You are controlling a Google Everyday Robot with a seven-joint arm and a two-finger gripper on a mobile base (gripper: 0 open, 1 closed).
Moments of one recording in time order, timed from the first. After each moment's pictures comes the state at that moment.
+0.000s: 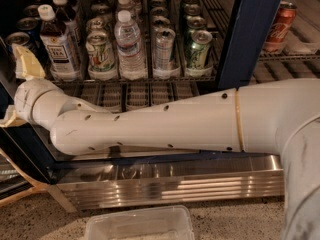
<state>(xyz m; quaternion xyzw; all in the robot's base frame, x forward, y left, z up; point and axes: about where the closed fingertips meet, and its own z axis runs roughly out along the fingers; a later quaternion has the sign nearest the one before) 0.537 0.353 0.915 -0.55 0.40 0.06 0.73</state>
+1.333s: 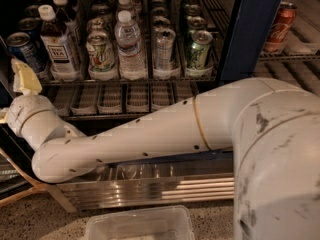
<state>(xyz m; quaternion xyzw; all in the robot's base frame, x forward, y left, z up) 0.542 0.364 0.901 -0.45 0.43 0.02 0.78</state>
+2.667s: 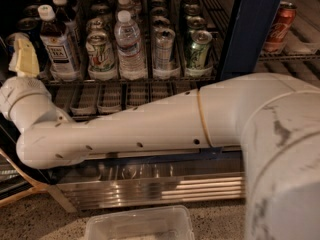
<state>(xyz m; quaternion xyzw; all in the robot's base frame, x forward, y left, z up) 0.557 0.358 0.942 -0.43 0.45 0.00 0.78</state>
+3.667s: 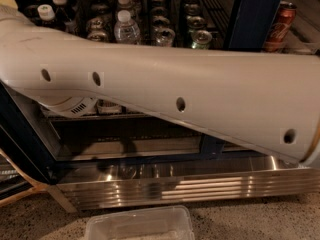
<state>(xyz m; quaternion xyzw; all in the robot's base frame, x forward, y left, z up) 0.531 0.327 1.060 -0.54 0.44 -0.02 0.72</state>
